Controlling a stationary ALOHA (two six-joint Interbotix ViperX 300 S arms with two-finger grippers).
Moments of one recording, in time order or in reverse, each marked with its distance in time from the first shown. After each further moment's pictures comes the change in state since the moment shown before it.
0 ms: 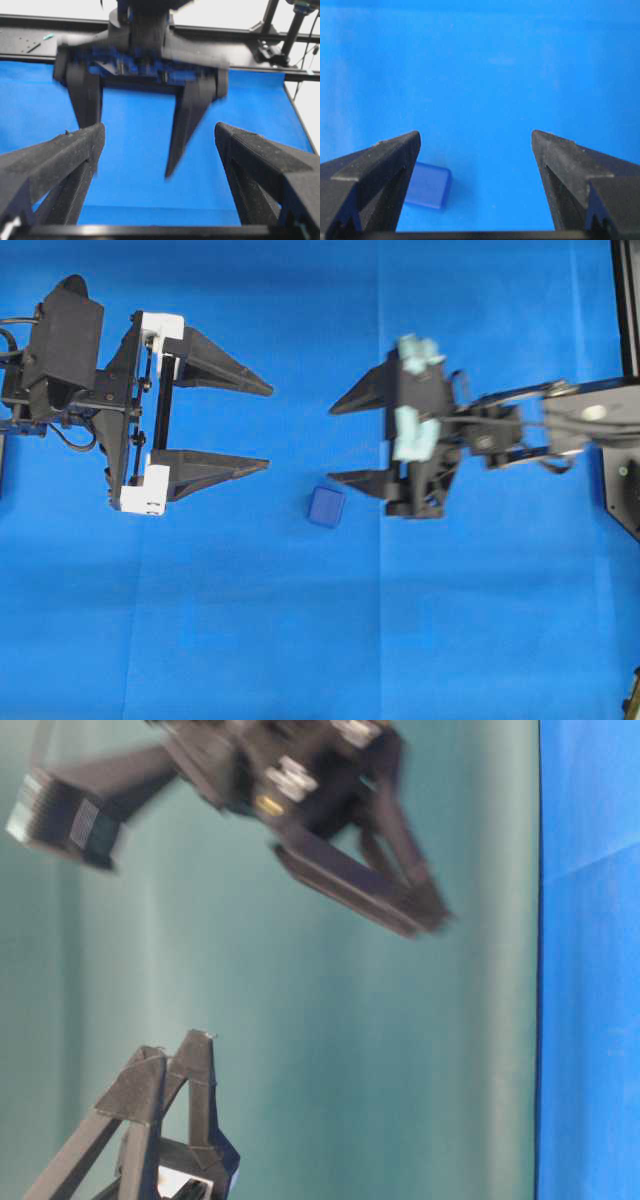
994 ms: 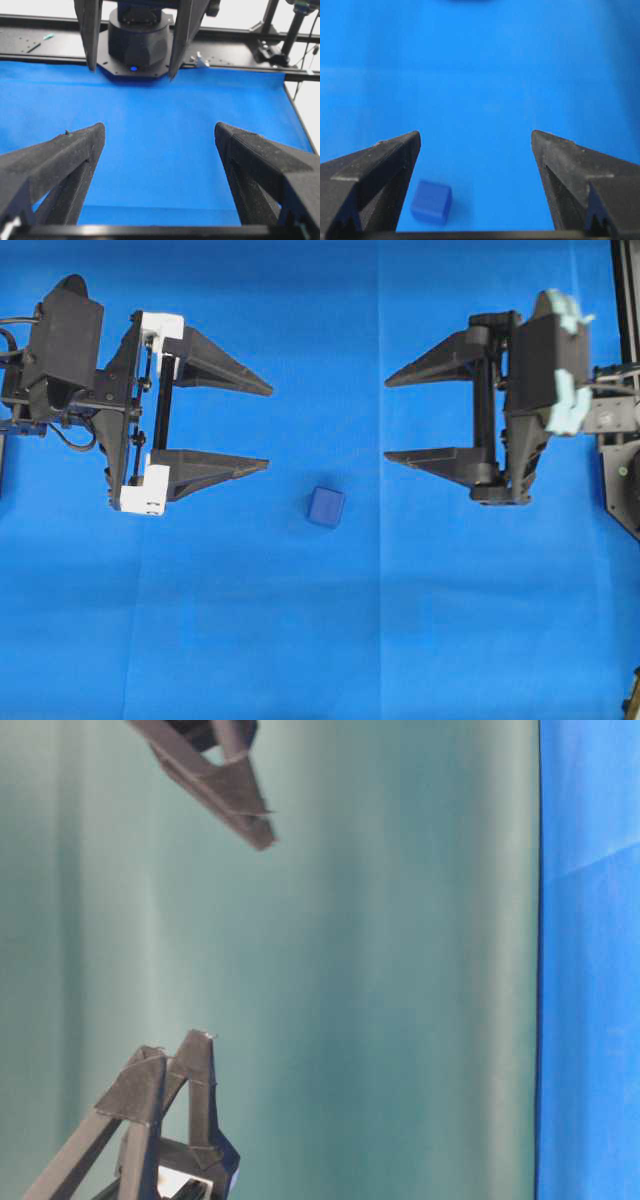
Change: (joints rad) left arm 0.000 -0.002 0.000 0.000 0.000 0.000; right arm -0.011 -0.270 0.107 -0.028 -0.066 0.000
